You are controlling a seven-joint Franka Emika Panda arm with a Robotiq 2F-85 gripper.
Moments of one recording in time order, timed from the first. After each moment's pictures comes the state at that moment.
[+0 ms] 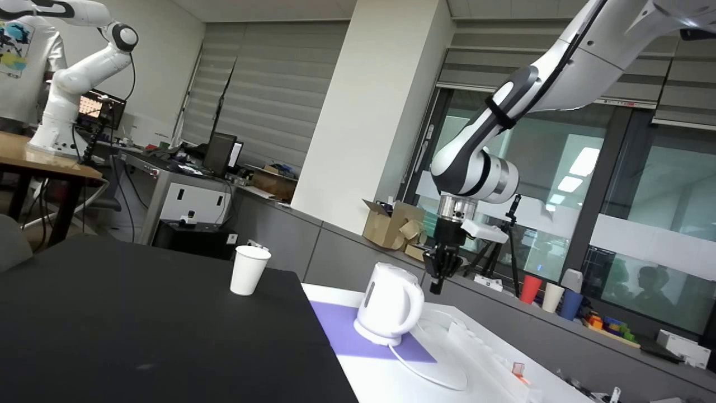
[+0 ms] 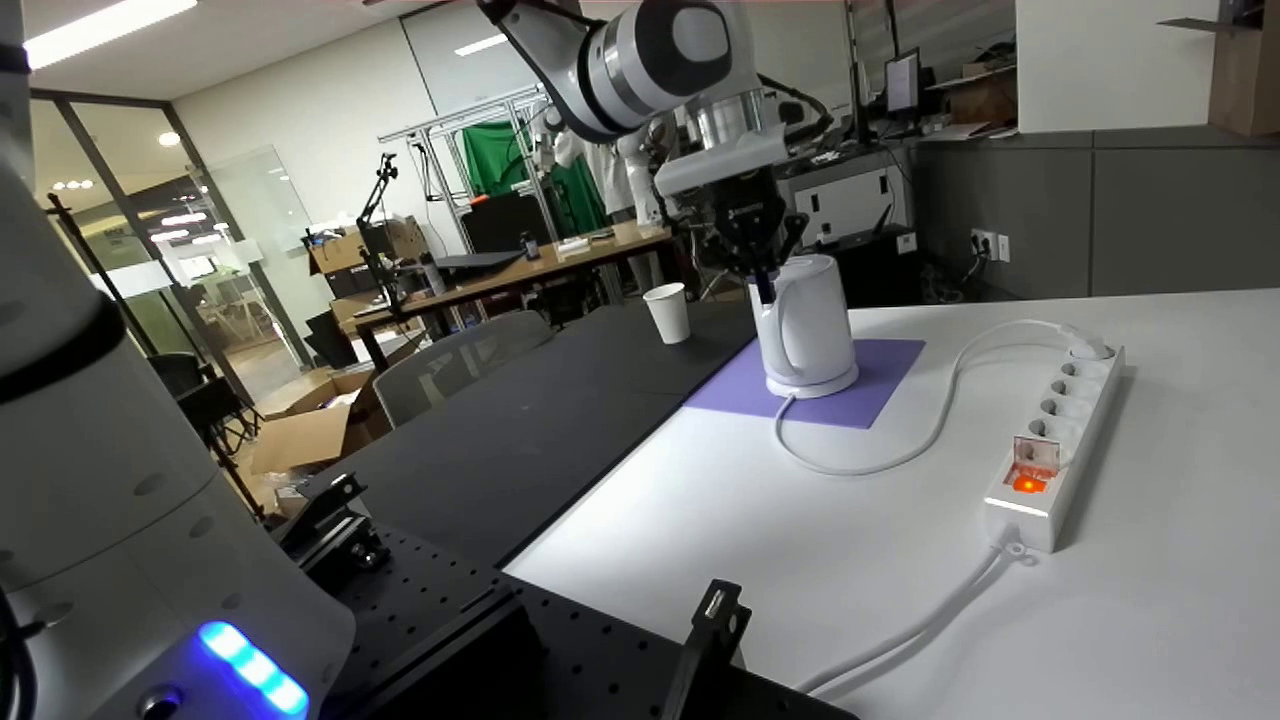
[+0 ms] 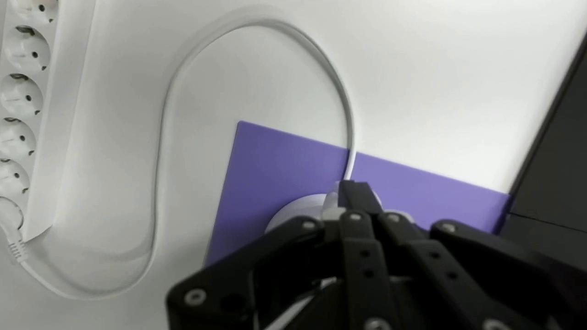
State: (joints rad) arm -0.14 0.46 -0.08 -2.05 -0.02 2.50 -0.37
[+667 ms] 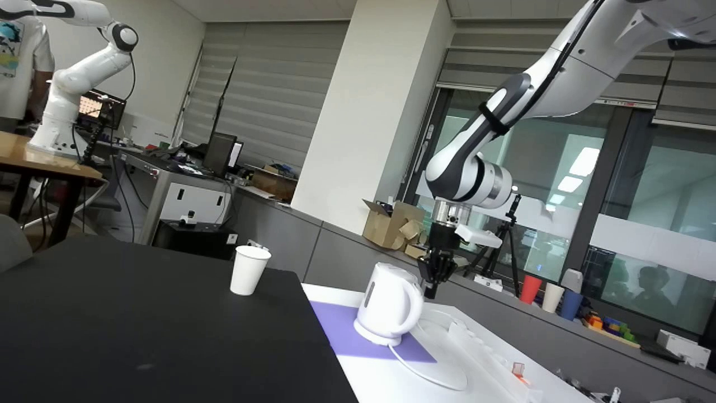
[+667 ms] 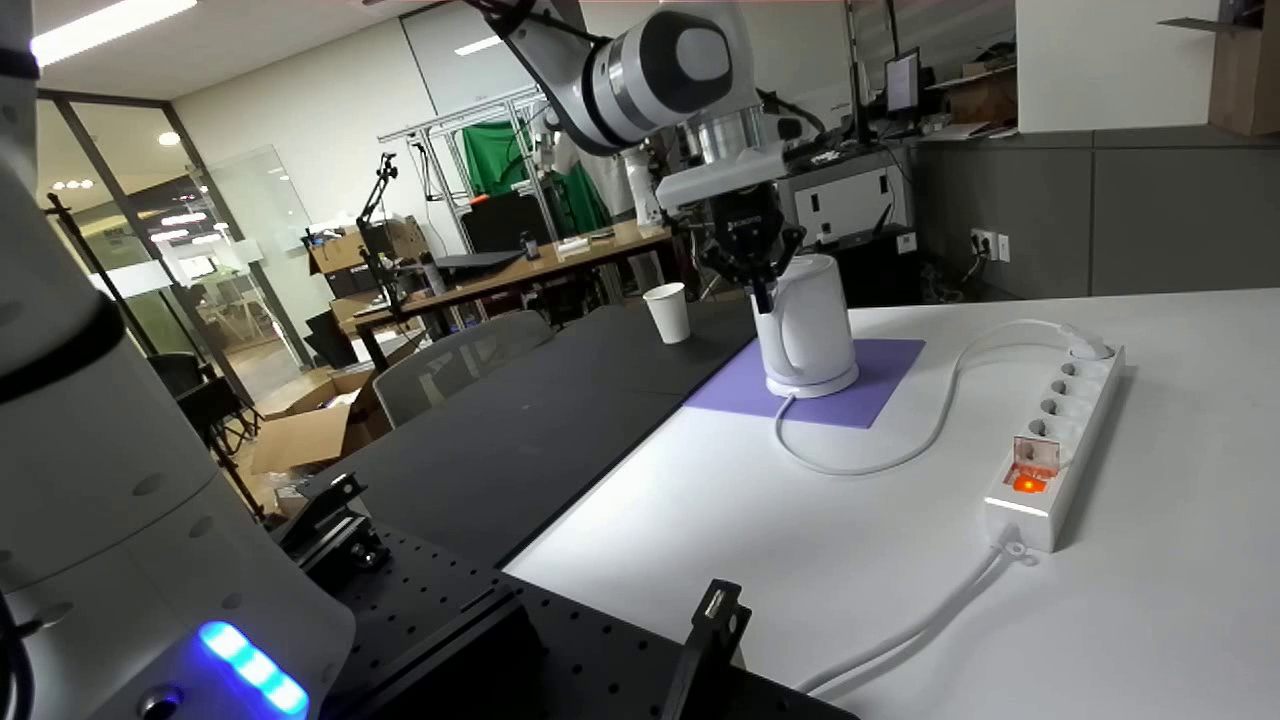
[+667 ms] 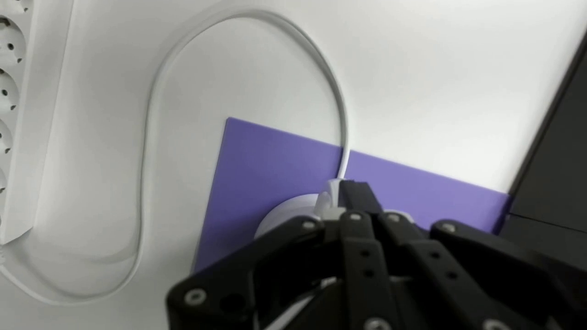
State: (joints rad) arm -0.14 0.50 -0.06 -2.02 -0.02 2.51 -0.36
